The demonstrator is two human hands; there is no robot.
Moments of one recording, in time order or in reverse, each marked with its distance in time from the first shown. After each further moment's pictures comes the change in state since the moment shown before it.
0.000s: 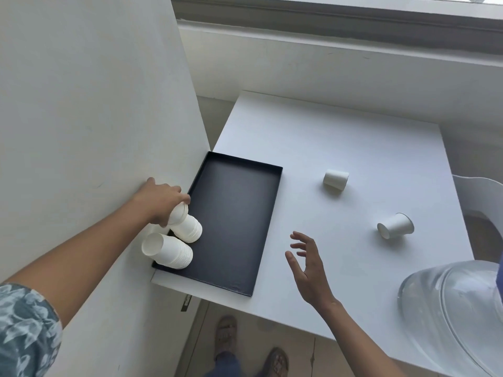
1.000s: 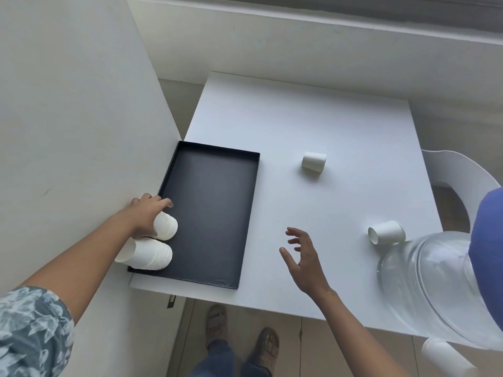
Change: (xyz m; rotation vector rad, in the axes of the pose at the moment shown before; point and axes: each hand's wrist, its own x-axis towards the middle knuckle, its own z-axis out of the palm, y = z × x) left_hand 0.048 0.026 0.068 -0.415 0.009 0.073; right_hand -0.012 0.028 -0.019 -0.136 0.039 0.168
